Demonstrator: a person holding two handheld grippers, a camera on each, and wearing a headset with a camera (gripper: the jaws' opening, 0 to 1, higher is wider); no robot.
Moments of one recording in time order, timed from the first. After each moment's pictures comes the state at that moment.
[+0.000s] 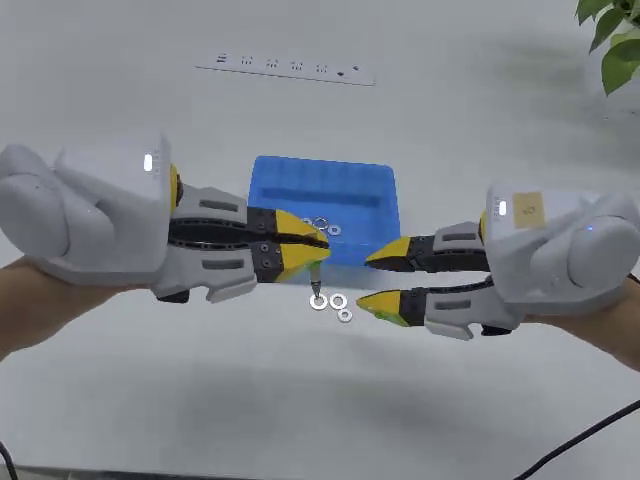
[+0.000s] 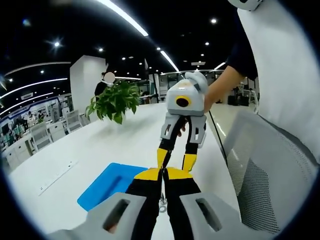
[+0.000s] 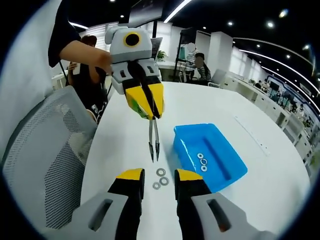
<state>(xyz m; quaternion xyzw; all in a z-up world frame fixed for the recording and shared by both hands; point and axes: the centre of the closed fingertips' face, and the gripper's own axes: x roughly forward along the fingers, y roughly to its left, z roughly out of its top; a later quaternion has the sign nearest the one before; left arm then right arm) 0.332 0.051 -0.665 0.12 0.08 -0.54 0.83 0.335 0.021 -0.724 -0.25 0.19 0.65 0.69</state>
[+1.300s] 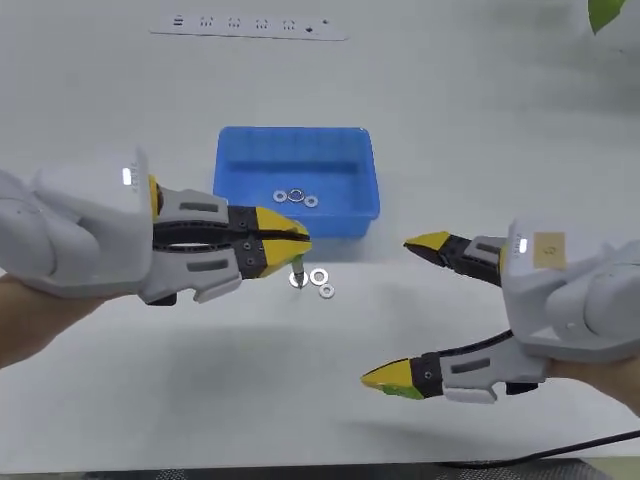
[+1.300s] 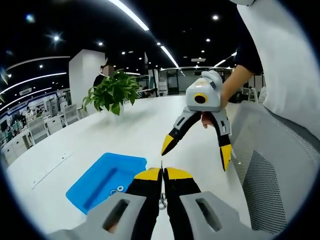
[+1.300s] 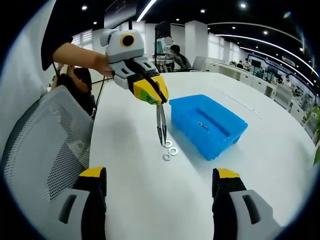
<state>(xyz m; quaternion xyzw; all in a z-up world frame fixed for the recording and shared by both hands) 0.339 0.038 -0.695 0.13 0.10 -0.55 0.82 0.317 -0.016 -0.759 -0.19 0.25 0.60 0.74</state>
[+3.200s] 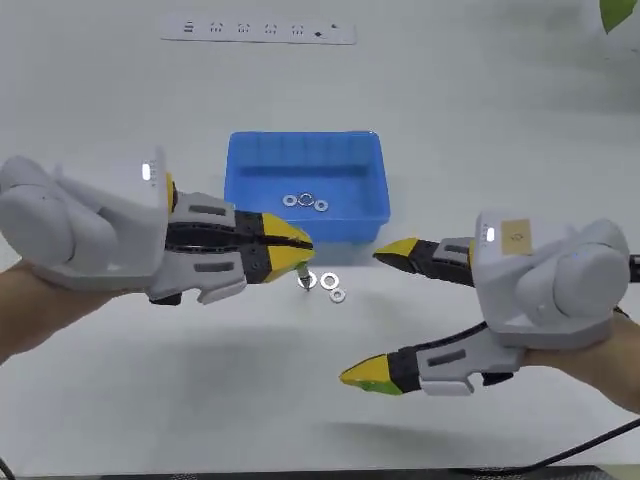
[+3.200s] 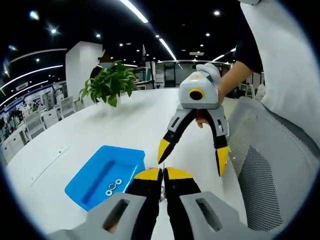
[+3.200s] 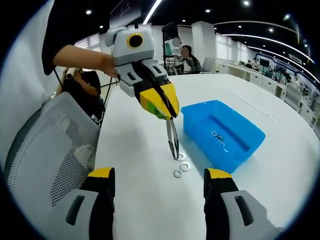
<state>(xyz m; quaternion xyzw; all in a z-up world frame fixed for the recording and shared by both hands) 0.336 0.044 -0.703 0.14 0.14 -0.56 0.80 0.315 0.026 -0.760 -0.18 0.25 0.64 0.71</state>
